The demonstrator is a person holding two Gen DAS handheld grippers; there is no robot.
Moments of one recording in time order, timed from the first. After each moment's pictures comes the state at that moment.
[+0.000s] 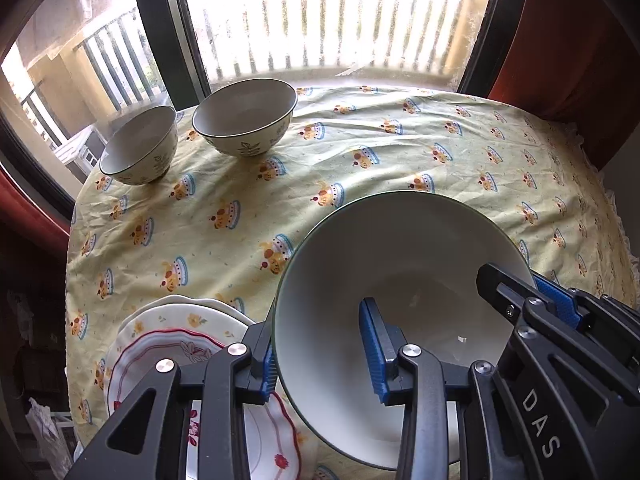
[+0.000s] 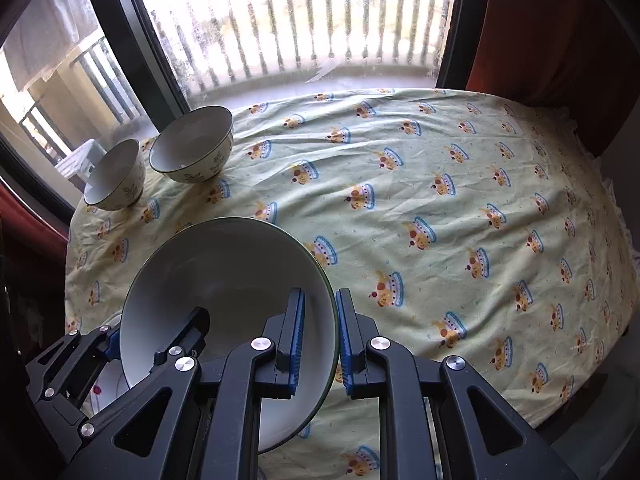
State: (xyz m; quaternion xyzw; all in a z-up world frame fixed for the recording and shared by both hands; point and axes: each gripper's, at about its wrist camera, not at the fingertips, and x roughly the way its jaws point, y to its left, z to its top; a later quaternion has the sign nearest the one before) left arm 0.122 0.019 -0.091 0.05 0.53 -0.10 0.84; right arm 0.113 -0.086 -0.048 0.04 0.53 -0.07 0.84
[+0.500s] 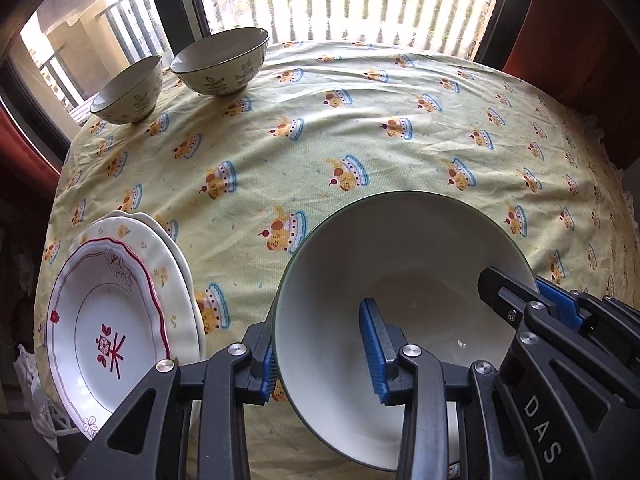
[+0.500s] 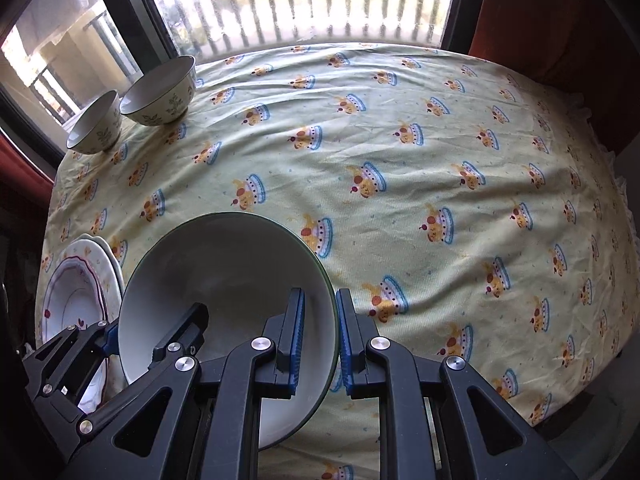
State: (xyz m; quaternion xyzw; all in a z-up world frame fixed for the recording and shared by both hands) left arm 0.083 -0.036 -0.135 0.02 0.57 -0.04 0.82; right arm 0.085 -0.155 -0.089 0.01 0.58 -0.02 0.81
